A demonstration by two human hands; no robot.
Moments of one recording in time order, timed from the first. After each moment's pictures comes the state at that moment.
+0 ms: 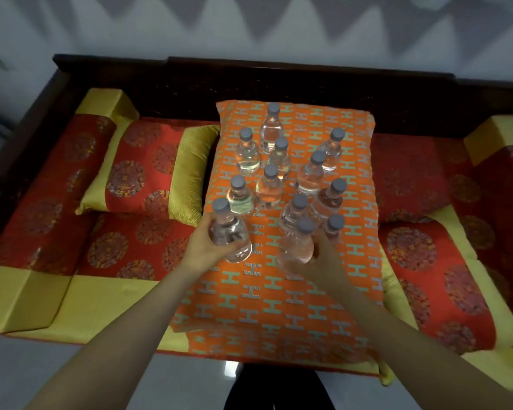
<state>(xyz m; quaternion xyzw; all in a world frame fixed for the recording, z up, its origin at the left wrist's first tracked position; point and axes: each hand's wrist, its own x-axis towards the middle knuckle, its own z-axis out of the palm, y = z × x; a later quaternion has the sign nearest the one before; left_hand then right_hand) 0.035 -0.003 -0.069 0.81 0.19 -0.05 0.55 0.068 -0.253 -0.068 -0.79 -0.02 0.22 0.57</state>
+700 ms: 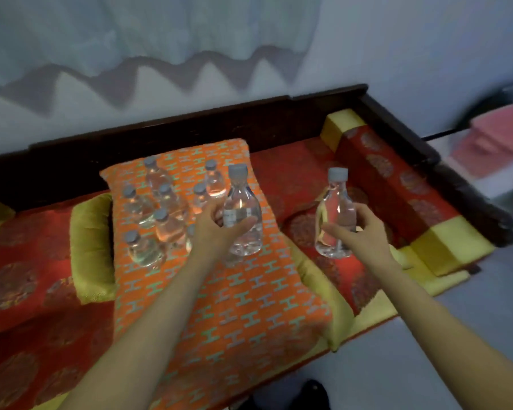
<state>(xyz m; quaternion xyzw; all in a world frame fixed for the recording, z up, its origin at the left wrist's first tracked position) 0.089 -0.174 0.026 0.75 0.01 -0.06 0.66 0.027 -0.441 0.038 -0.79 0.17 -0.08 0.58</state>
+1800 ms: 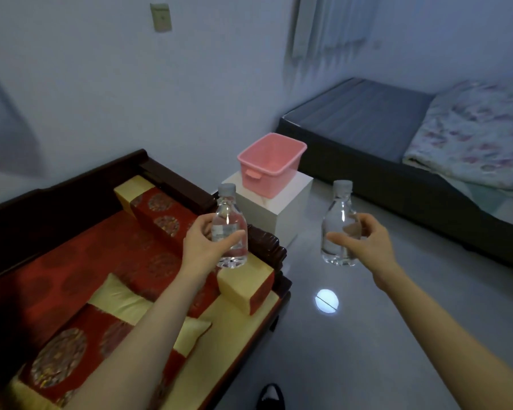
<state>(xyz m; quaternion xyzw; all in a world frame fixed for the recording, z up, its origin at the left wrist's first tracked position) 0.001 -0.834 0.080 0.73 -0.21 -0.15 0.63 -0.208 -1.045 0.110 -0.72 0.38 -0.26 0.52</state>
